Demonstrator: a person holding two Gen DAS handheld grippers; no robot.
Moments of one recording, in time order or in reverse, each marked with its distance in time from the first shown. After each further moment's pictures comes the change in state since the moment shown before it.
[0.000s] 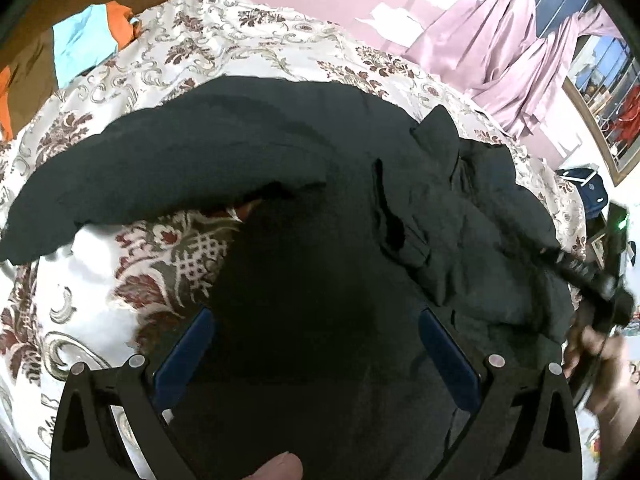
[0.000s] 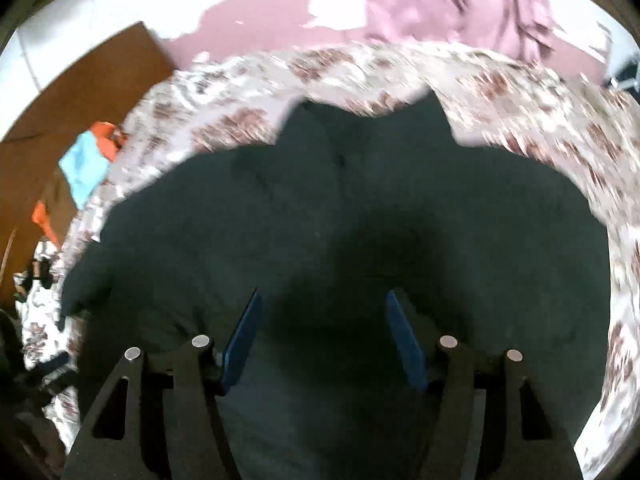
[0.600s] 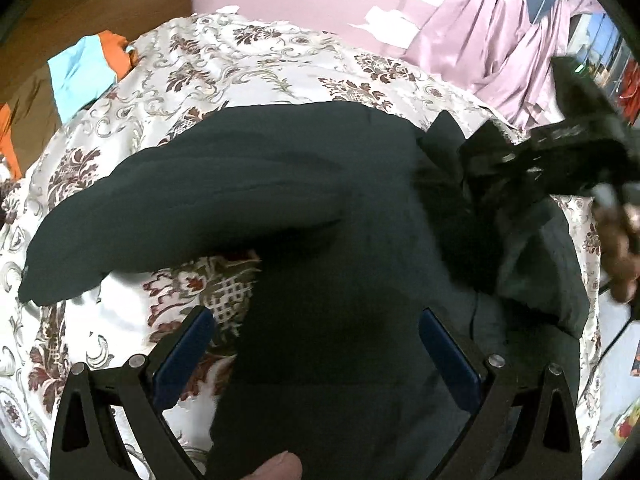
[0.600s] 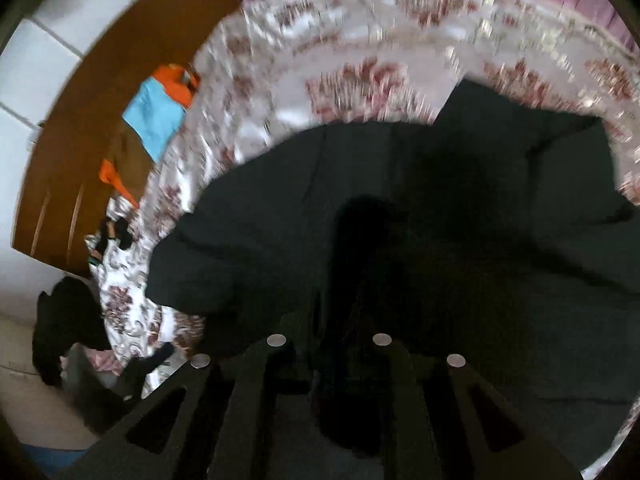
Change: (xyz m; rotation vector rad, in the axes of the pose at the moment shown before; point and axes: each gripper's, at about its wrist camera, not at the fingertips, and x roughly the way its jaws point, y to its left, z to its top) left arm -0.007 0.001 0.029 0.075 -0.029 0.069; right arm 0.057 0.102 0.117 -0.085 0.348 0.303
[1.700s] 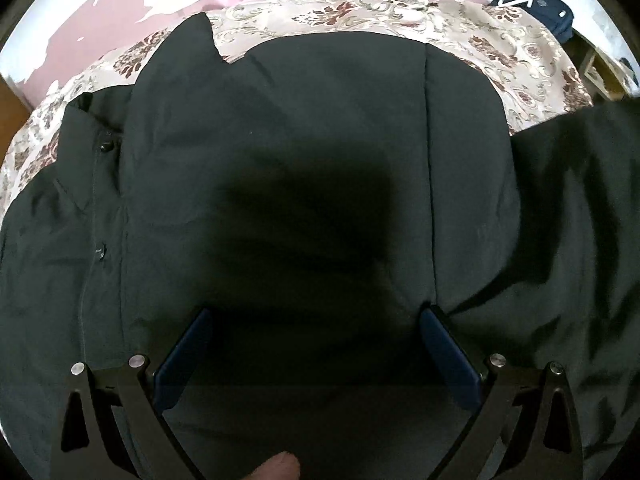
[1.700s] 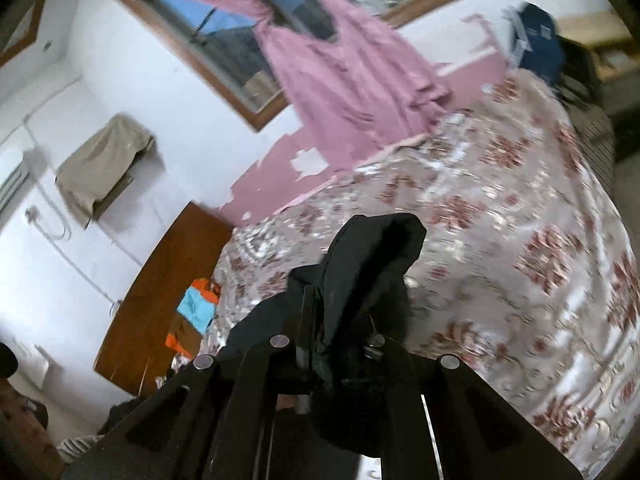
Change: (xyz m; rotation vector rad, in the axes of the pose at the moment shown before) left arm 0.175 -0.412 -0.016 0.455 0.166 0.035; right arm -0.442 -0.330 -0.274 0.266 -0.743 0.133
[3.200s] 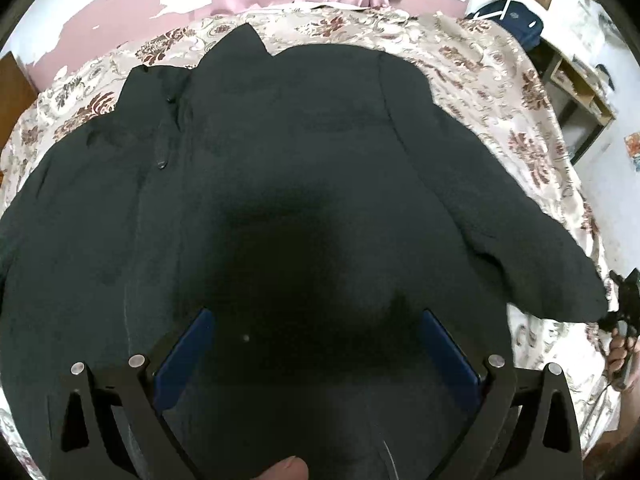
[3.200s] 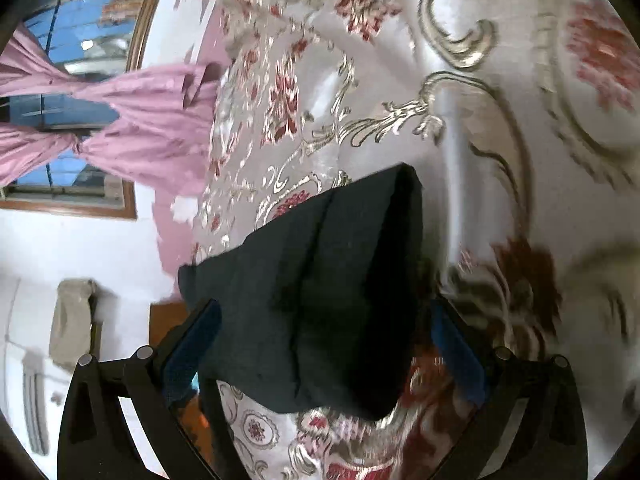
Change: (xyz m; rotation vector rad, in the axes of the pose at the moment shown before) left arm -0.087 0.031 -0.090 -0.011 -0.020 -0.069; right arm 0.078 -0.429 -0.261 0.726 0.005 -0.014
